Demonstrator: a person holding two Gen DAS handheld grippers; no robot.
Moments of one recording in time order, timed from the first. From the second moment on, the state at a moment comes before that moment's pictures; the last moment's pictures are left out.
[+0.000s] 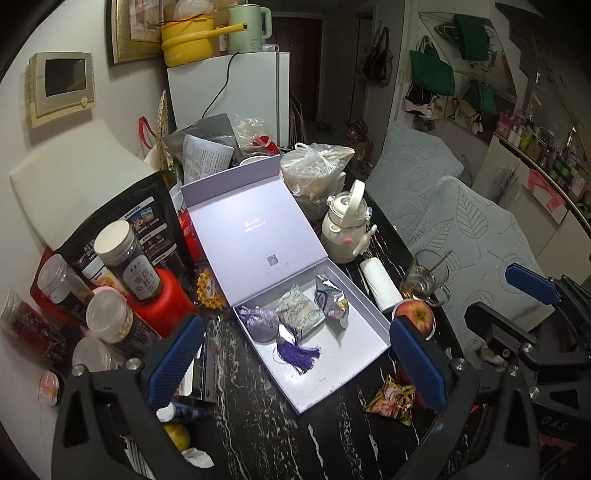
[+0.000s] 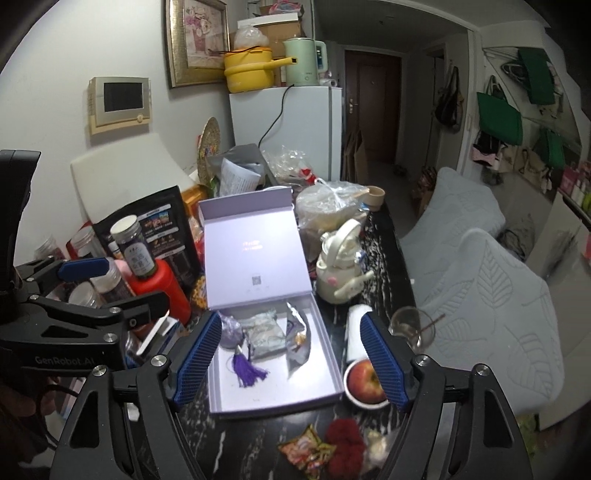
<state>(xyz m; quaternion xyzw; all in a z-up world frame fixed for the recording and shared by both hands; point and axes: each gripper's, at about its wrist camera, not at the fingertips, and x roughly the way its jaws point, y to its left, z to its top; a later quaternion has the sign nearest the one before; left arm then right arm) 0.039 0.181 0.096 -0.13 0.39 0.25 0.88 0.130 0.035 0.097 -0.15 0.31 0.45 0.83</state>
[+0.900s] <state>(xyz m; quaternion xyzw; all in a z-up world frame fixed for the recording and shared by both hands) 0.026 0.063 0.038 -0.07 0.45 0.12 0.88 0.084 -0.097 0.026 -0.12 0.40 0.36 0.84</state>
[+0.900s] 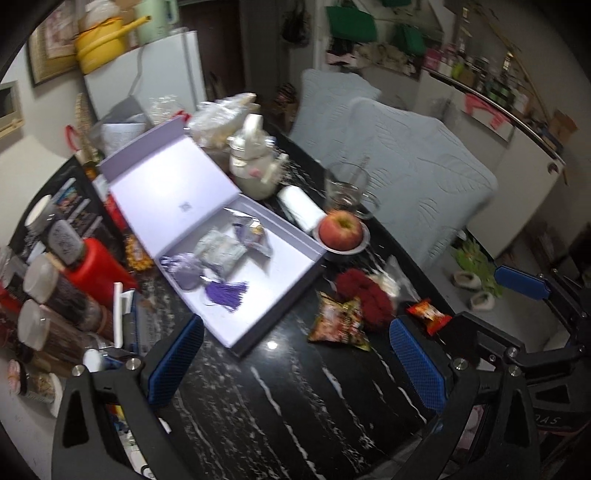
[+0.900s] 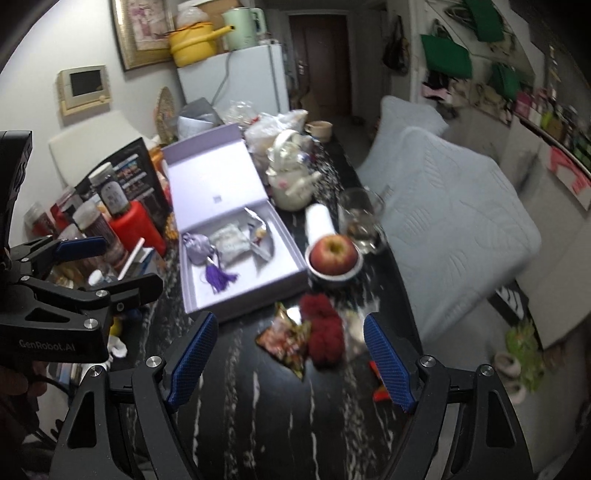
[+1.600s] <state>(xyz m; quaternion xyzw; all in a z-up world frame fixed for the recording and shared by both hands) 0.079 0.004 -0.017 -0.05 0.51 0.01 0.86 0.101 -0.181 -0.018 -0.05 0.46 0.23 0.86</state>
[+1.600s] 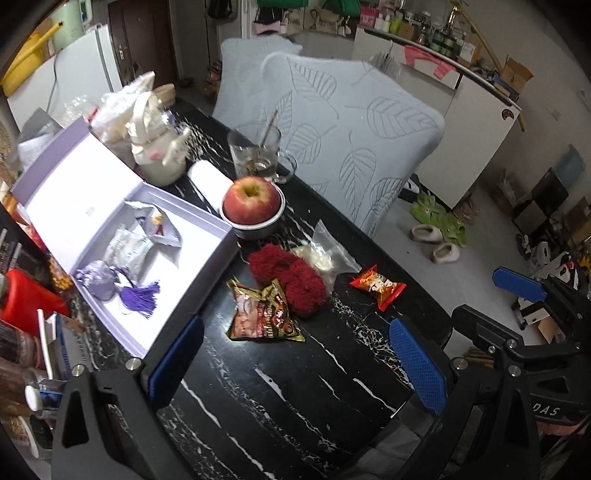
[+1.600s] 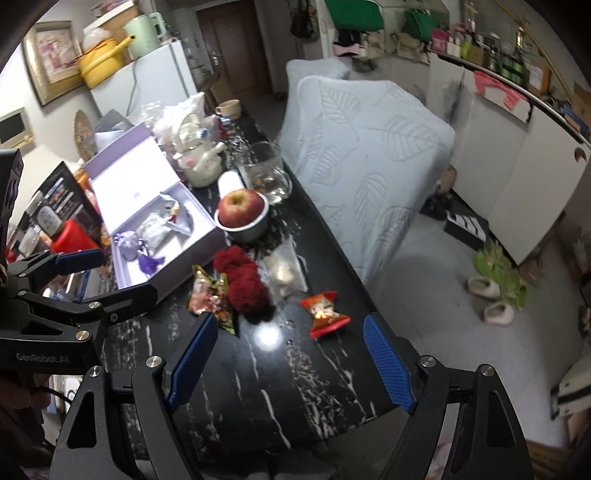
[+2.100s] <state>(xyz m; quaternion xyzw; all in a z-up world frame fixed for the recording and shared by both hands) 0.100 0.016 -0.096 -0.08 0.59 0.03 0.80 0.127 -0.184 -0.101 -0.04 0.55 0.21 0.81</state>
